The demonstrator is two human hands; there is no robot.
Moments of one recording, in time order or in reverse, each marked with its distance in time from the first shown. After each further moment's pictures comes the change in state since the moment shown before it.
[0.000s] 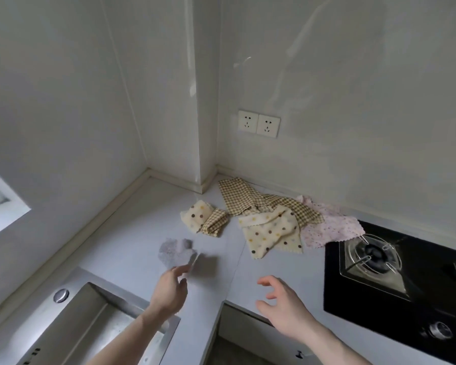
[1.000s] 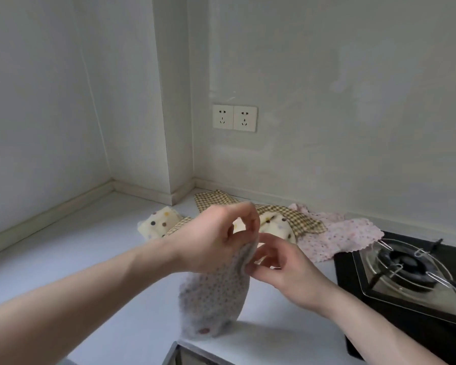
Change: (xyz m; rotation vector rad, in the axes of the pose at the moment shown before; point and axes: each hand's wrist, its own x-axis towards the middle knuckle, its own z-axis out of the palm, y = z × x) left_hand 0.027 0.180 0.055 0.007 -0.051 0.949; right_hand 0.095 0.079 -0.039 0.273 0.109 -0.580
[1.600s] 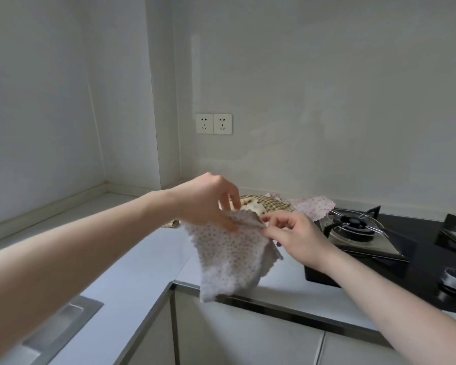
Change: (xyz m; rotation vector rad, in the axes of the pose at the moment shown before) left_hand -0.045 0.039 0.036 0.451 -0.096 -0.047; right_hand -0.110 0.025 0.002 -0.195 0.302 -0.083
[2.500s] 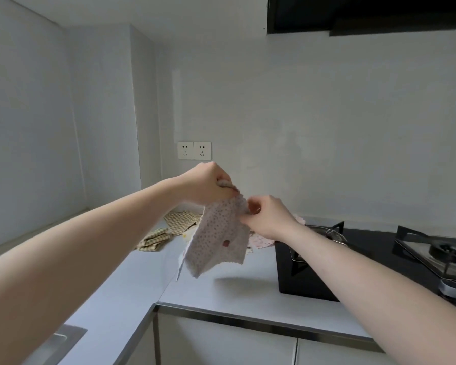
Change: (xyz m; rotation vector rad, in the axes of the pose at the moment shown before) left_hand 0.026 0.051 -0.053 -0.079 0.211 -0.034; right_hand 0.020 -0.059 -0.035 -0.366 0.165 0.051
